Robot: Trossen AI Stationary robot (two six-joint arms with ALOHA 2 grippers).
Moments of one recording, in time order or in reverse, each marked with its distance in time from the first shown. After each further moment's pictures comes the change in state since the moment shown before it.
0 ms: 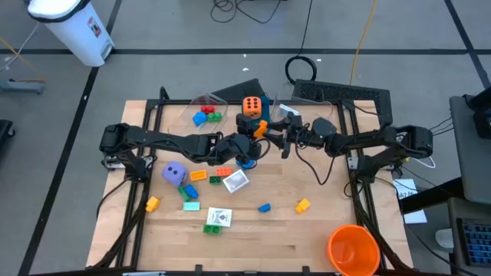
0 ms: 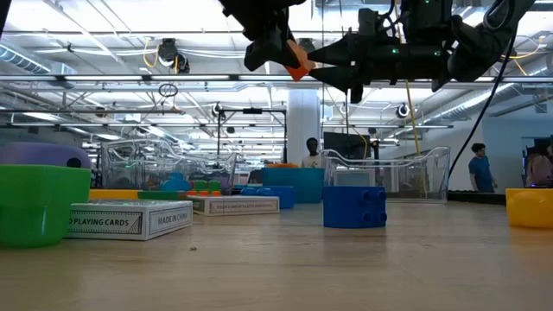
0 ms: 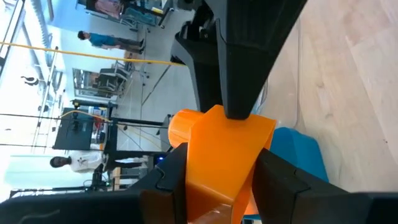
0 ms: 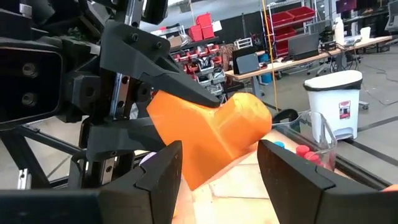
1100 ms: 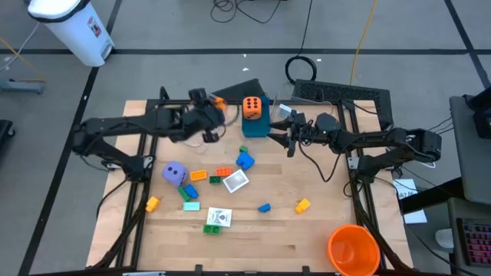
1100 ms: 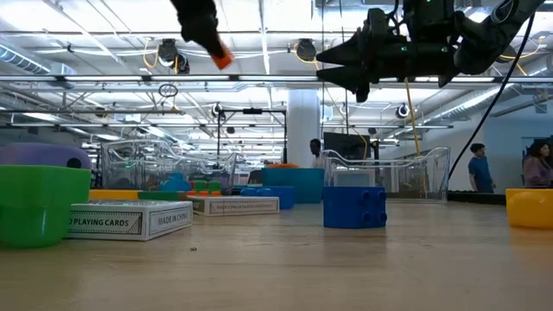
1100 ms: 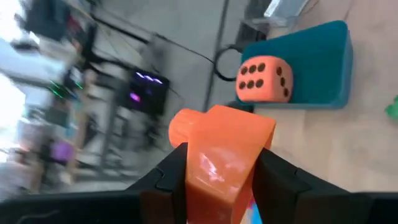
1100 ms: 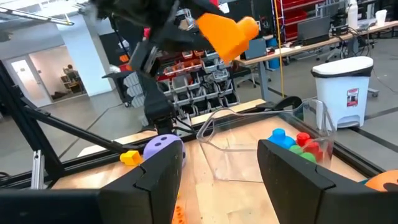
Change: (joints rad) left arm 0.163 -0.312 0.001 -0.584 -0.008 -0.452; right arm -0.058 -0.101 -0.002 -0.164 -0.107 -0.012
